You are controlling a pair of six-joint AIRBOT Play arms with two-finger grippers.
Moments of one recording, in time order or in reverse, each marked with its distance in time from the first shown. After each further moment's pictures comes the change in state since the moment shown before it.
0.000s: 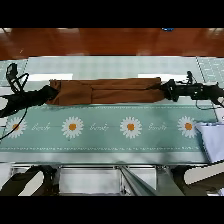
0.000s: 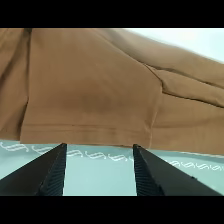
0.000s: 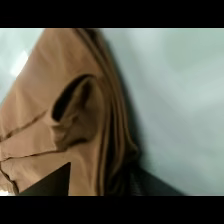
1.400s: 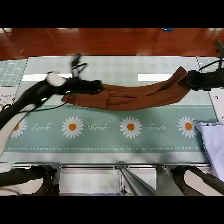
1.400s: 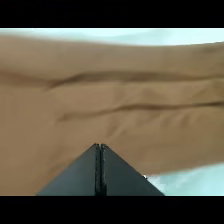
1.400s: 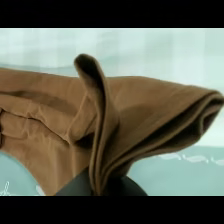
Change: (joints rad) left arm -0.537 -0.592 0.487 -0.224 0.000 0.043; right arm 0.019 0.650 -0.016 -0.476 0.206 0.113
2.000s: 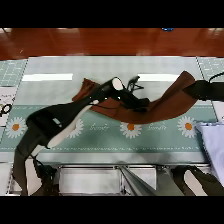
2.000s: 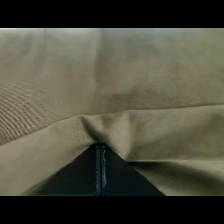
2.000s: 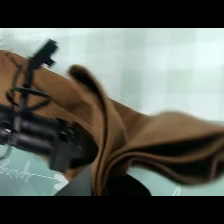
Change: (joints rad) left arm -0.341 -0.550 0.570 -0.091 -0.279 -0.185; right arm 0.001 0.257 -0.103 0.024 0.066 0.031
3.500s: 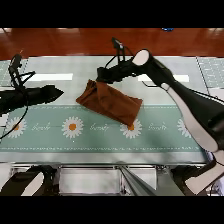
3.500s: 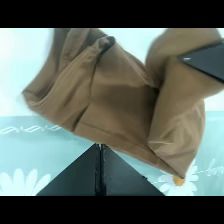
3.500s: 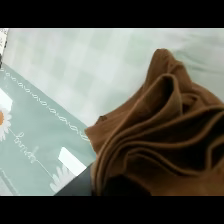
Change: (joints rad) left arm 0.796 1.221 -0.962 0.281 0.066 0.124; right arm 0.767 -0.979 0.700 0.225 -0.356 0.104
